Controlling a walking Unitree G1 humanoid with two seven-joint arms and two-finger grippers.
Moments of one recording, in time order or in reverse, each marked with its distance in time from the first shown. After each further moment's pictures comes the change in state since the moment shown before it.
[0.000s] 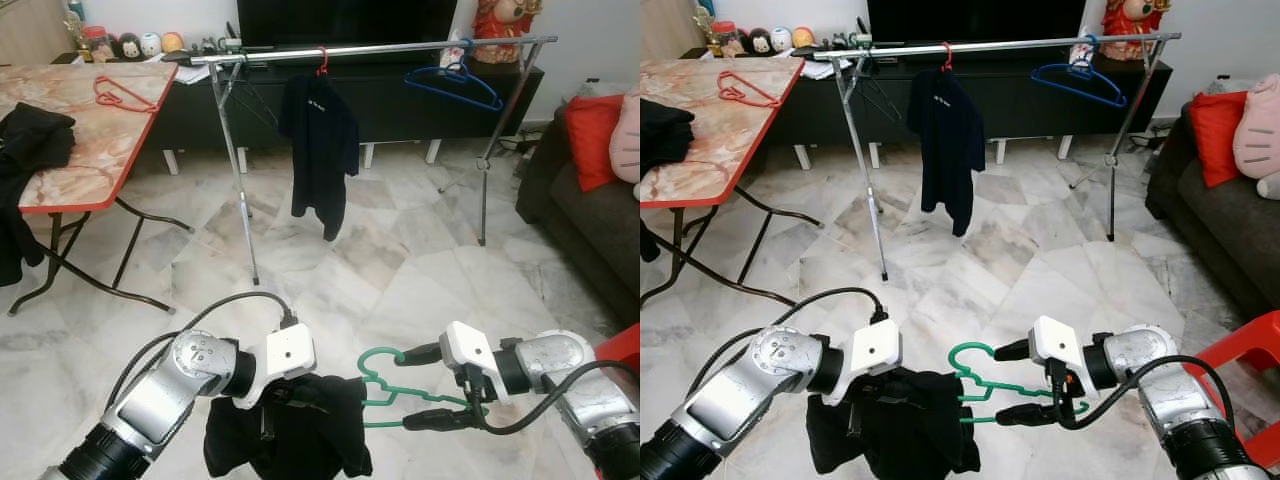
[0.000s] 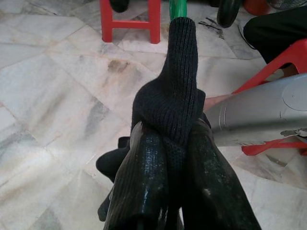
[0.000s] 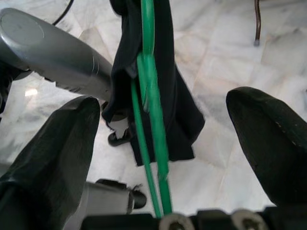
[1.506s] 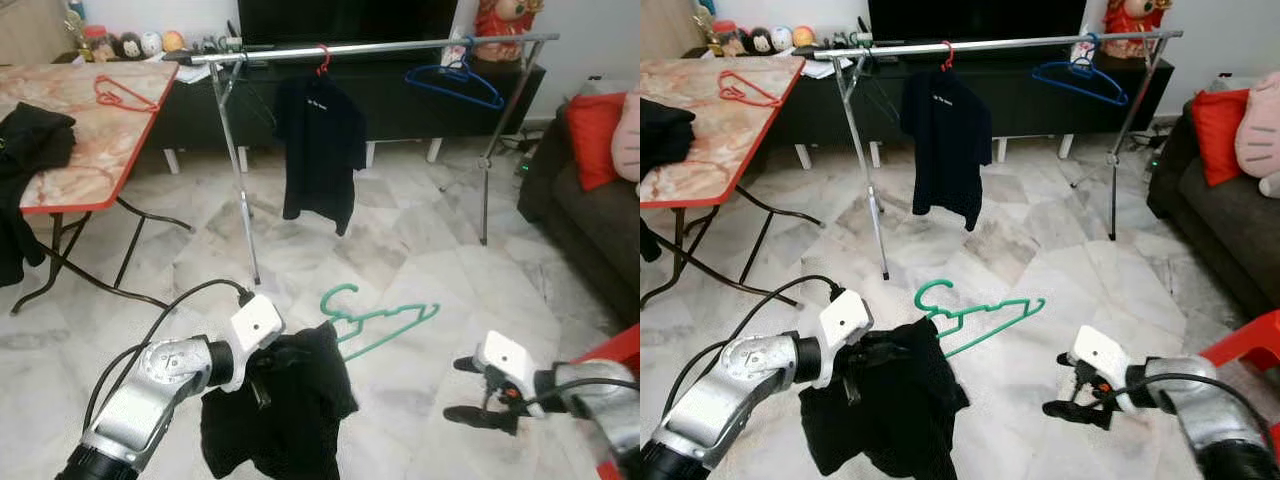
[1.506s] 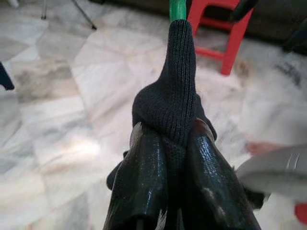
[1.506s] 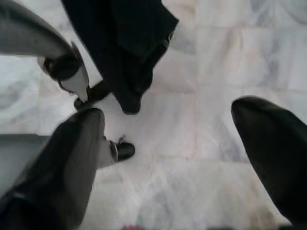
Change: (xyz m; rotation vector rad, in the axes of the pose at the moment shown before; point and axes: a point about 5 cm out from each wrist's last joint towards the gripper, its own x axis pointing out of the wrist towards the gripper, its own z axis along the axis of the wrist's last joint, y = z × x) left arm -0.022 0.018 -0.016 -0.128 -0.092 0.370; right arm -0.048 0.008 -0.053 0.202 0.268 -0.323
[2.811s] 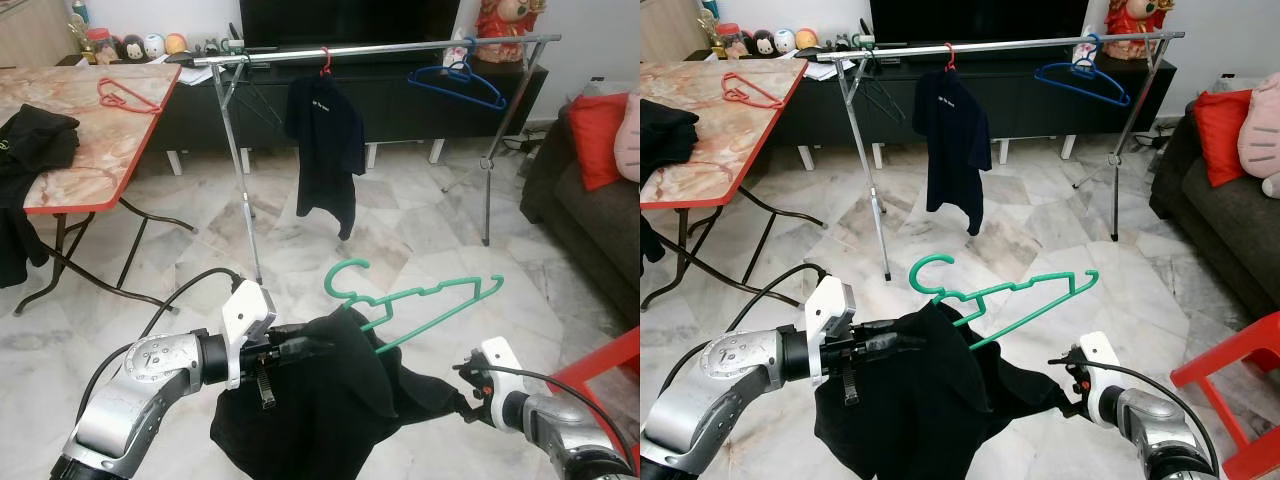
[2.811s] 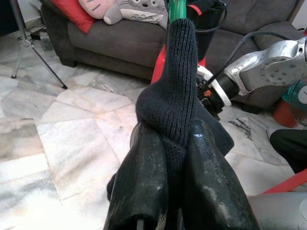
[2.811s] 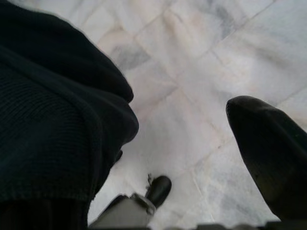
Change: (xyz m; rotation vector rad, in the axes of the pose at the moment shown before) left arm -0.018 -0.014 0.034 -0.058 -0.291 -0.134; right arm 0.061 0.004 -0.044 0.648 -0.119 -0.336
